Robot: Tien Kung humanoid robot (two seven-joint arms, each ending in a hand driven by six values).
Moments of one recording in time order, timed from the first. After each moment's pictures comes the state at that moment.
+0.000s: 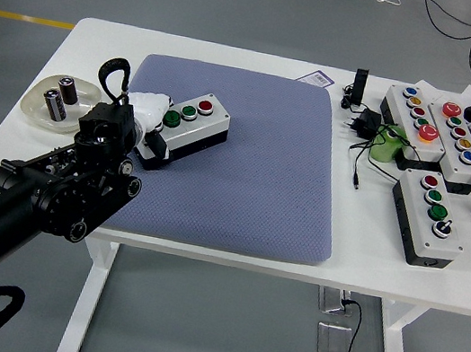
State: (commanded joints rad) left arm -0.82 0.01 -0.94 -0.79 2.17 -0.10 0.50; right arm 0.18 -0.12 0.62 0.18 -0.63 -0.31 -0.09
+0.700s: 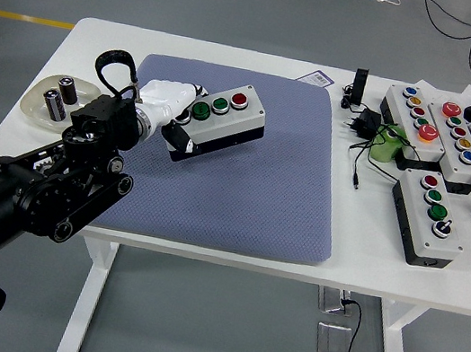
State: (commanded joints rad) left arm -0.80 0.09 -0.92 -0.96 2.12 -0.11 0.24; right arm 0.18 -0.12 0.63 0.18 -0.63 -0.31 -0.09
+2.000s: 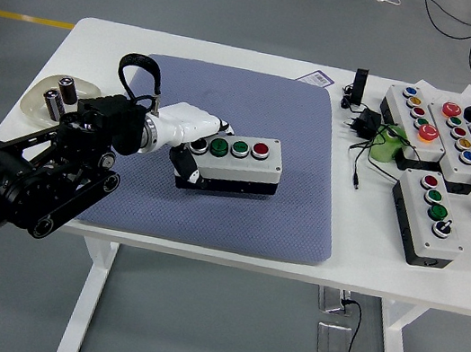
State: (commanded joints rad) left arm -0.84 0.16 -0.80 -0.99 2.13 -0.28 0.04; right arm 0.17 -0.12 0.62 0.18 -0.63 -0.31 -0.09
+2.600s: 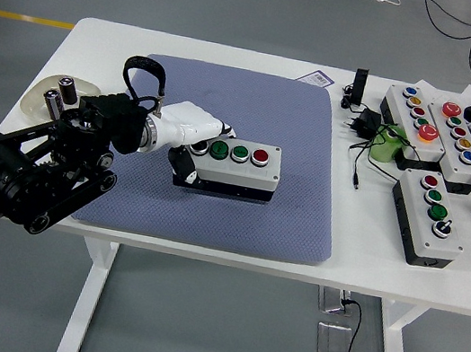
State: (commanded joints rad) left arm -0.87 0.19 -0.72 -0.97 2.15 -0.26 -0.02; right arm 0.18 -0.12 0.62 0.18 -0.63 -0.31 -0.10
